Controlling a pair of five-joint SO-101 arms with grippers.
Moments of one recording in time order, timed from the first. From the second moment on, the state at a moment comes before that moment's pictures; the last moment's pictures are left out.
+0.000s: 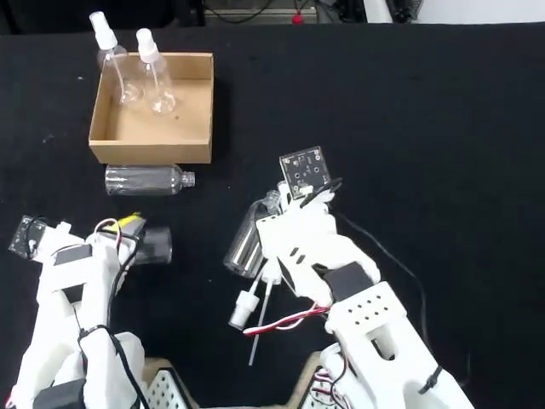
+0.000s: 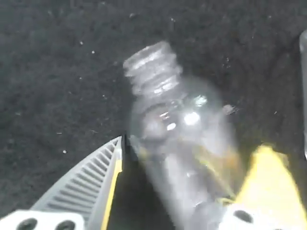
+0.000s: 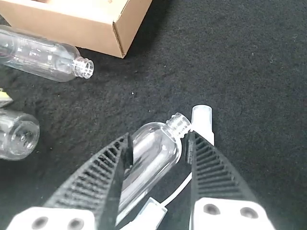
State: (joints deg) left arm -21.6 -34.9 71.3 44.4 51.5; right arm -24.7 -54.0 73.3 30.1 -5.3
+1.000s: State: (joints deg) left arm -16.2 -35.1 61.7 59.2 -15.1; right arm -24.7 -54.0 73.3 30.1 -5.3
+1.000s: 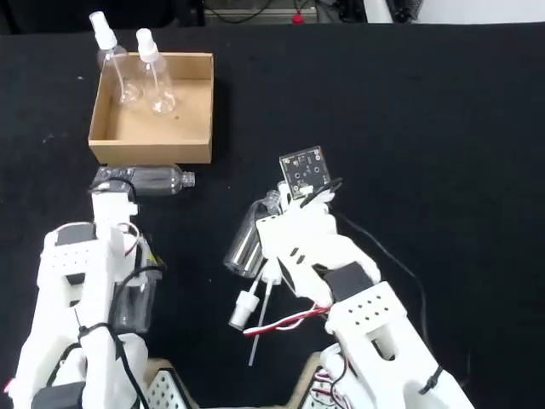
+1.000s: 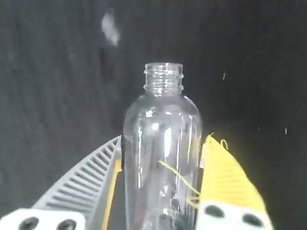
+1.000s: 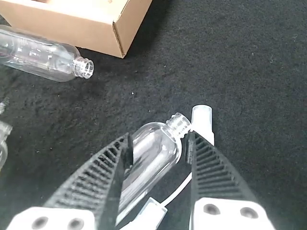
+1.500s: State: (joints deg) left arm -16.1 -34.9 44.7 77.5 -20.3; right arm -24.7 -54.0 73.3 30.1 -5.3
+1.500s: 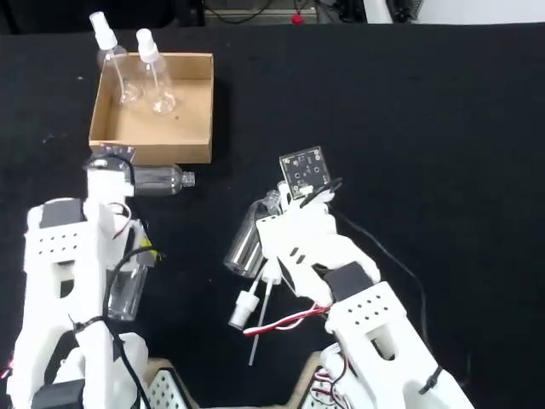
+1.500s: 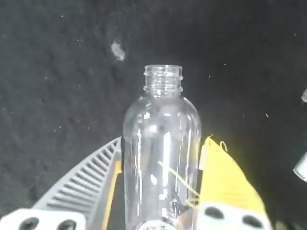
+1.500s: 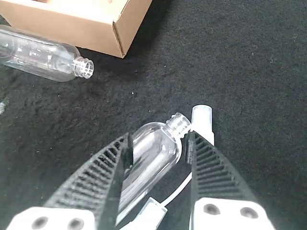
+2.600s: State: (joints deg) left arm -15.7 0.7 19.6 83.4 -23.7; right arm -24.7 -54.0 73.3 30.1 -5.3
